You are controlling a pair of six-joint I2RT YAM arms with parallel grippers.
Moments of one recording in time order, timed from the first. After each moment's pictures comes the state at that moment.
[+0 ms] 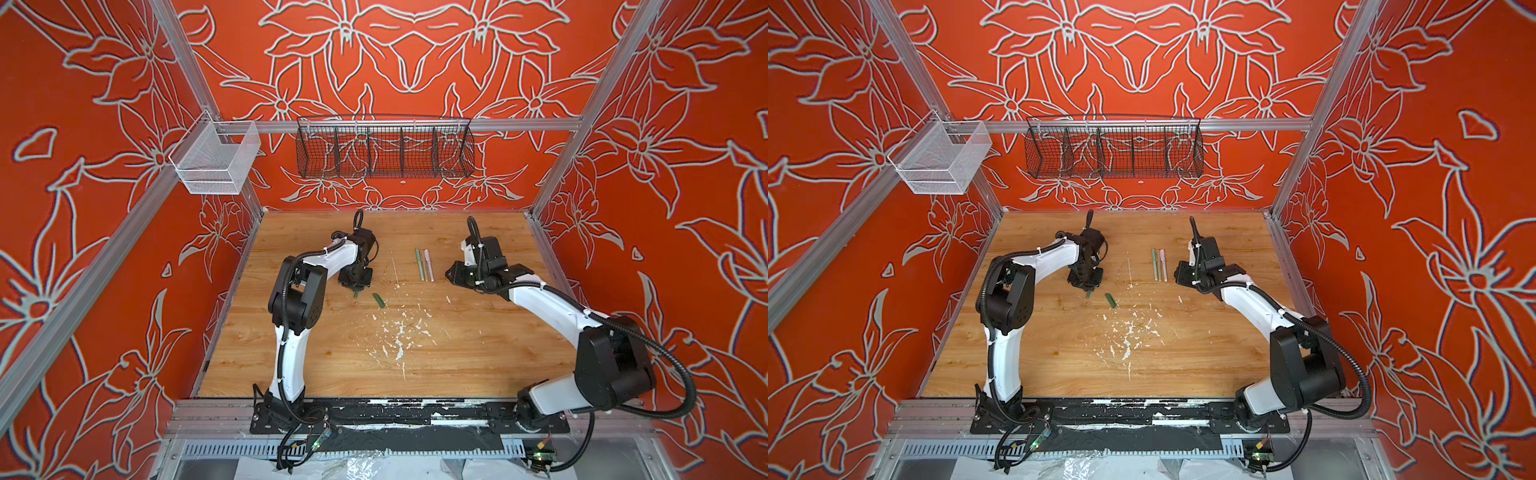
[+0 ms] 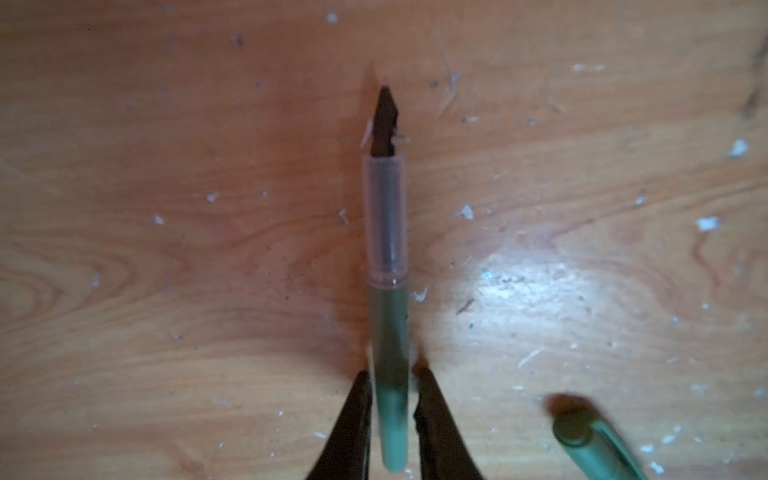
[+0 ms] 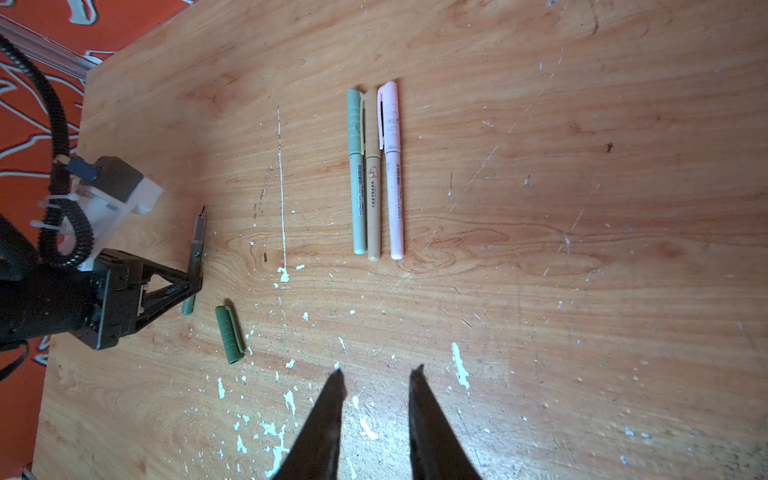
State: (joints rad) left arm -0.33 2.12 1.59 -0.96 -0.04 -0.24; right arm 0.33 1.46 0.98 -0.37 -0.19 0.53
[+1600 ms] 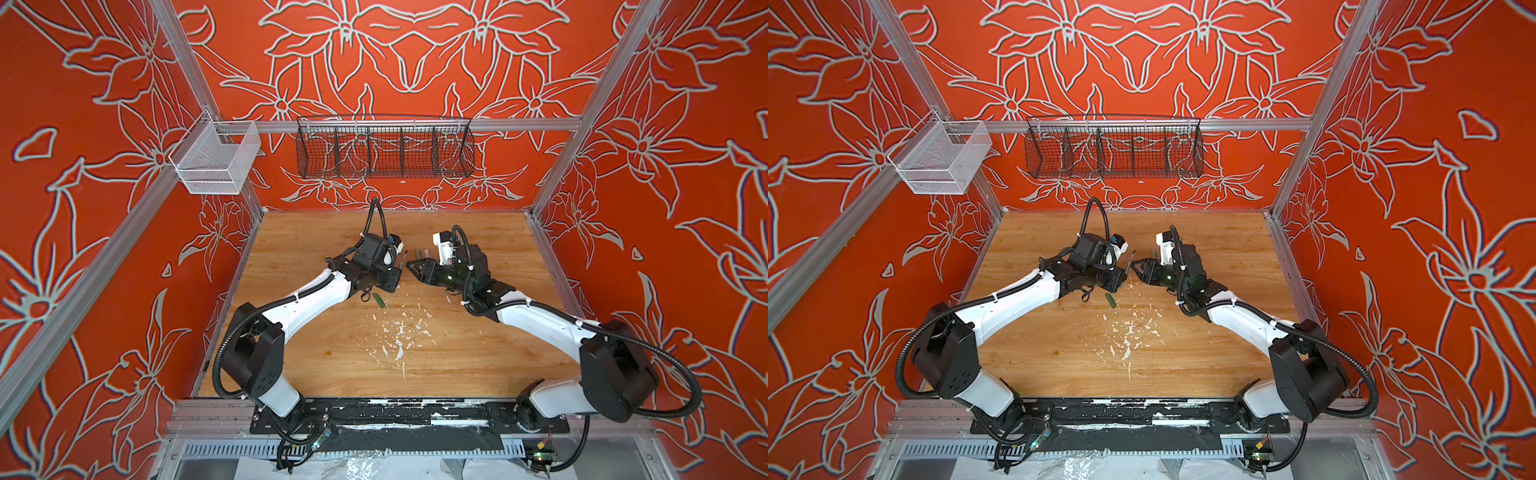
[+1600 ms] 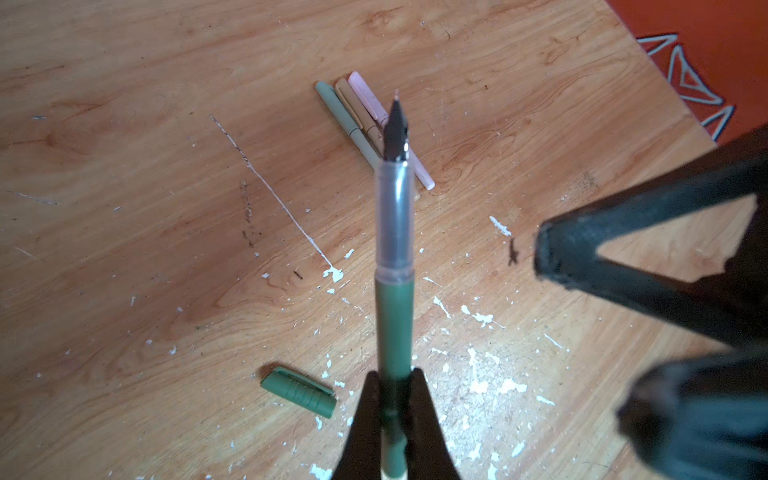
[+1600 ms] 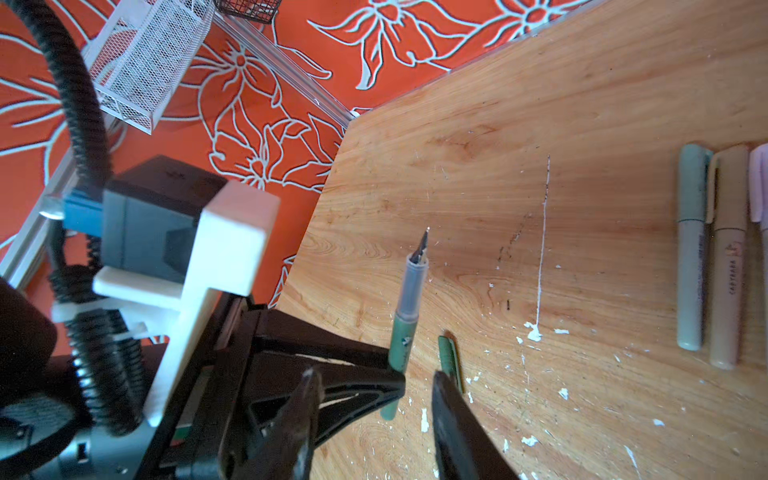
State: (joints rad) left arm -0.56 1.59 1.21 -0.44 0.16 -0.15; right arm 0.56 1.43 0.86 0.23 -0.35 0.77
